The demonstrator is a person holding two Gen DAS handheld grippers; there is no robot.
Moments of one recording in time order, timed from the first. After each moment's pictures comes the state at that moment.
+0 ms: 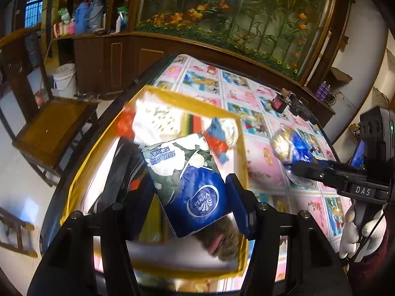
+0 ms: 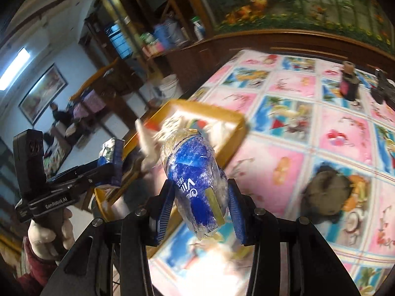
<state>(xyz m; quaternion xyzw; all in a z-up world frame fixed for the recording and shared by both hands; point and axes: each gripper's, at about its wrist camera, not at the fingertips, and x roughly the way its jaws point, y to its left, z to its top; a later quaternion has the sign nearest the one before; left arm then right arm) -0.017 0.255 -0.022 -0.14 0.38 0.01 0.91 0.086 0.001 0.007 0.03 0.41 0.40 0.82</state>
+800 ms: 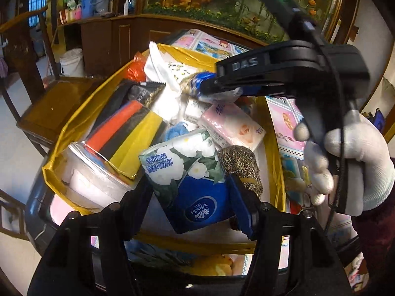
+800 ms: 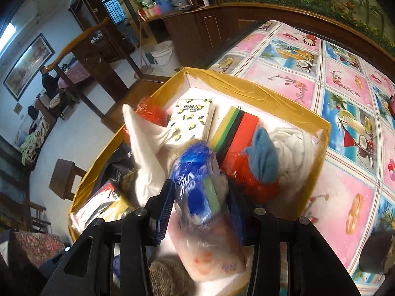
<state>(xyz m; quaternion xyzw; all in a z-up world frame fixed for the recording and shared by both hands) -0.040 0.239 -0.074 -0.12 0.41 0.04 0.90 0.140 0.167 -0.016 -0.06 0.48 0.37 0.80</state>
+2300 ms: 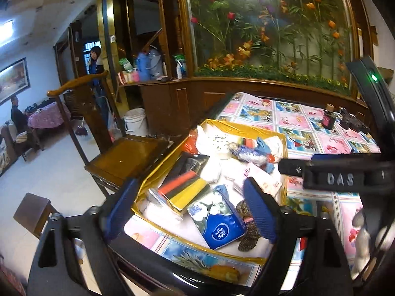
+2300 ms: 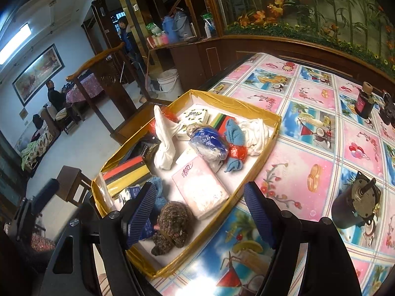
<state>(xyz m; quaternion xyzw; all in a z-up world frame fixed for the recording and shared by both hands) -0.084 0.195 -0.010 -0.02 0.27 0.23 0.93 0.041 0.045 0.028 -0.03 0.39 0.38 0.84</state>
